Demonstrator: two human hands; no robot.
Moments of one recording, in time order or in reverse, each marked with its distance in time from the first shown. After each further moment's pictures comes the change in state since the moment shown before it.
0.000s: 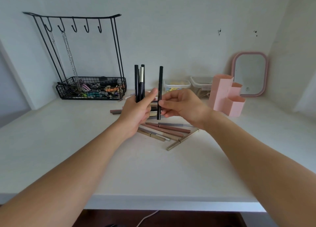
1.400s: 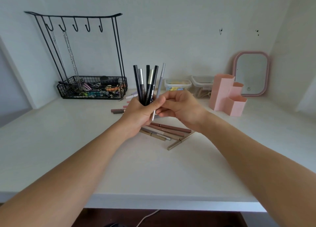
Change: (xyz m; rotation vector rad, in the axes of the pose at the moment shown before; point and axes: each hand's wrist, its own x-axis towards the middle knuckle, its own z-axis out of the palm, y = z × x) left_hand 0.002 -0.009 0.000 0.073 -0.118 0.071; right_hand 0.000 0.005 0.012 0.056 -0.009 -0.056
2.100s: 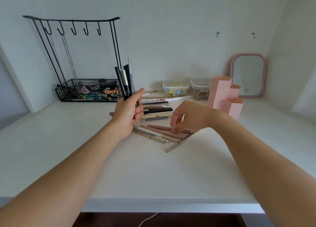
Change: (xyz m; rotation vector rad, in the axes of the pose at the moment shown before) left_hand 0.006 0.007 -0.017 -0.190 0.228 -0.138; right_hand -0.006 -0.008 -0.037 -1.077 -0.203 0.160
